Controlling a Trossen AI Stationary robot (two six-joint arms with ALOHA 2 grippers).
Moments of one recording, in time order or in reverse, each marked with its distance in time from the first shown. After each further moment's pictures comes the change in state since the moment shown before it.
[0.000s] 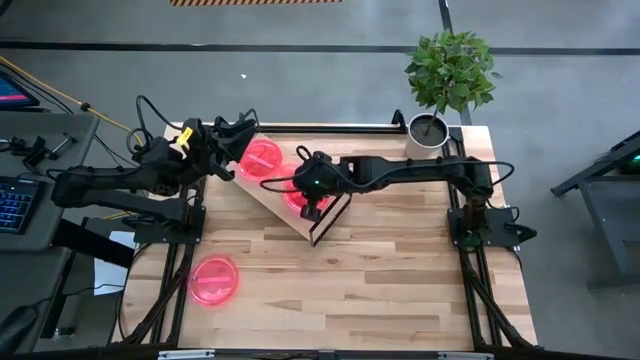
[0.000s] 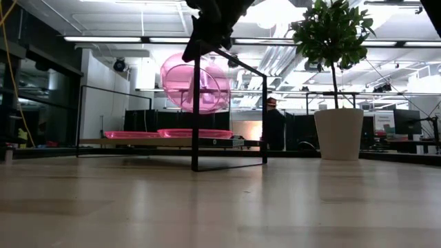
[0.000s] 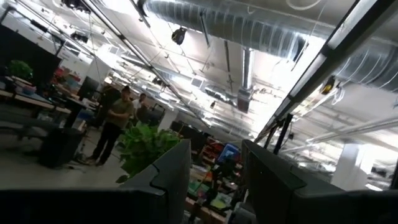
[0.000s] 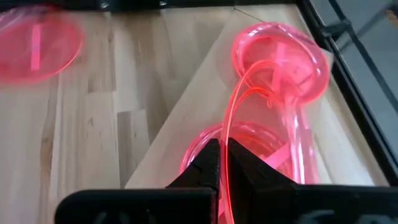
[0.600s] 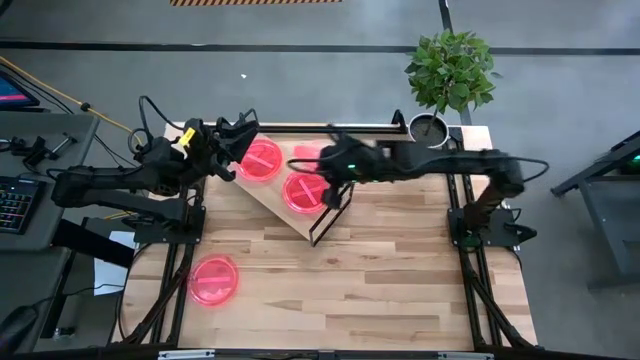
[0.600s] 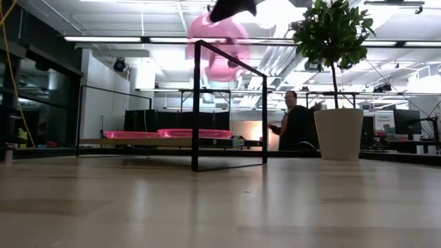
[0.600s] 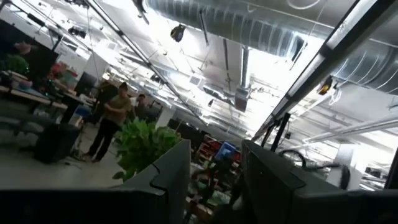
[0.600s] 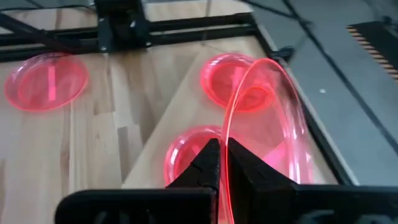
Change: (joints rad) left arm -0.001 0.008 0.000 -0.004 0.010 -0.024; right arm 0.003 -0.223 -0.015 -0.110 0.063 0.054
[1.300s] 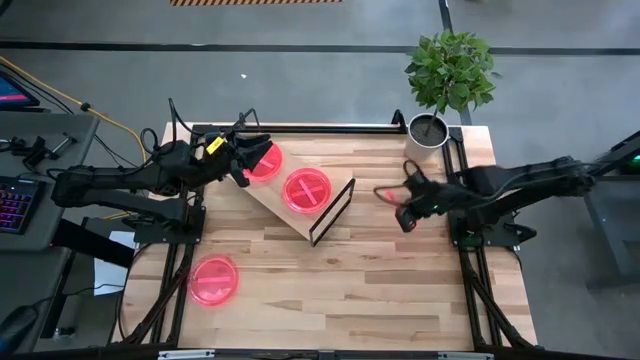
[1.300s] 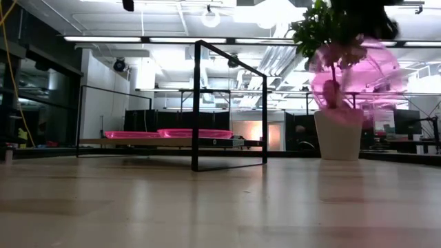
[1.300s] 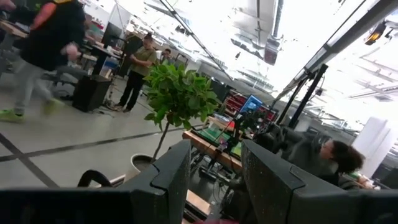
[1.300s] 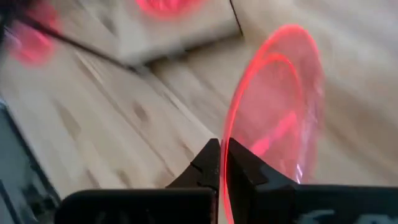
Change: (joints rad) left arm 0.000 0.006 0.000 -0.257 -0.037 -0.071; right arm 0.195 -0.686 -0.722 -0.242 -0.020 0.920
